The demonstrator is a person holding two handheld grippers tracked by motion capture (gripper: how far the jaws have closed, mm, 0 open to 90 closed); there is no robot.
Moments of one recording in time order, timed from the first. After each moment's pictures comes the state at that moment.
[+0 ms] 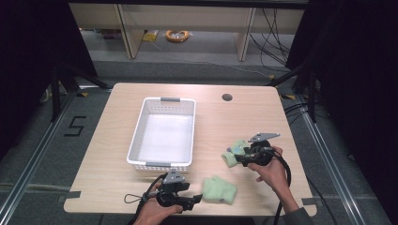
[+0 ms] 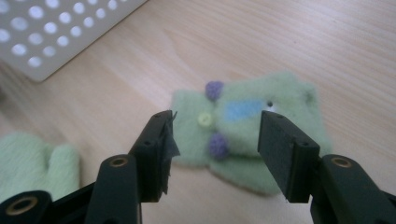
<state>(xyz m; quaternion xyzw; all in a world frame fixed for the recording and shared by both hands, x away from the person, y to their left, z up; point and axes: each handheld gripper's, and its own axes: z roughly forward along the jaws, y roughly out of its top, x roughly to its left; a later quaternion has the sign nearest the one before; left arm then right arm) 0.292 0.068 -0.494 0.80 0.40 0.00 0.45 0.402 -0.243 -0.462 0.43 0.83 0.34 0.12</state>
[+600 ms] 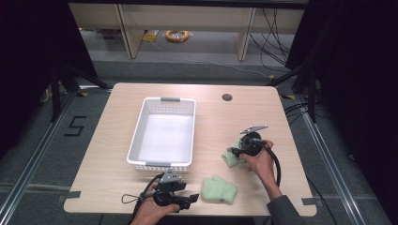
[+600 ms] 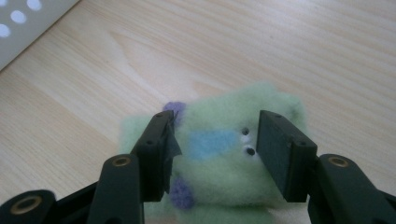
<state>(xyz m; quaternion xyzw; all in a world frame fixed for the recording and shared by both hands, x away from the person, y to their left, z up) 0.296 0.076 -0.500 0.80 0.41 0.01 0.44 0.438 -0.227 -0.479 0.48 0.82 0.29 0.13</state>
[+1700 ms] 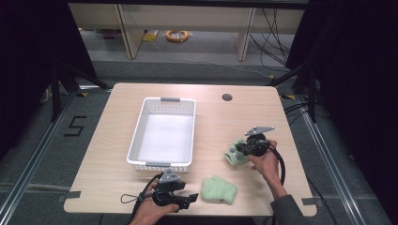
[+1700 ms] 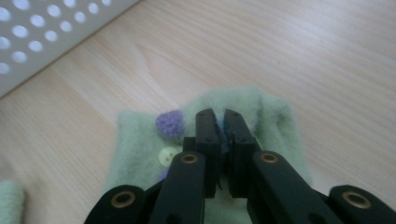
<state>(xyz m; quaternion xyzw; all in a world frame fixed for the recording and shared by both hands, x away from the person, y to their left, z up) 0.295 0.077 -0.499 0.80 0.41 0.01 0.44 0.433 -0.242 -0.475 0.42 0.83 0.35 0.14</state>
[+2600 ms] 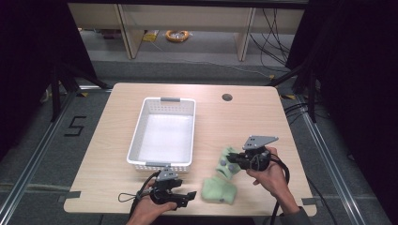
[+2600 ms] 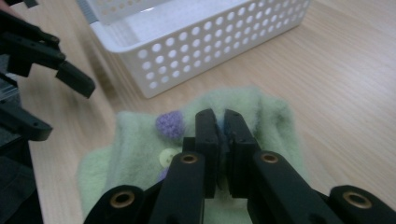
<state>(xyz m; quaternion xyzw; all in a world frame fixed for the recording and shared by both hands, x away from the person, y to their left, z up) 0.300 0.085 -0.496 0.80 0.41 0.02 0.44 0.370 -0.220 -0.428 0.28 0.86 0.41 0.10</state>
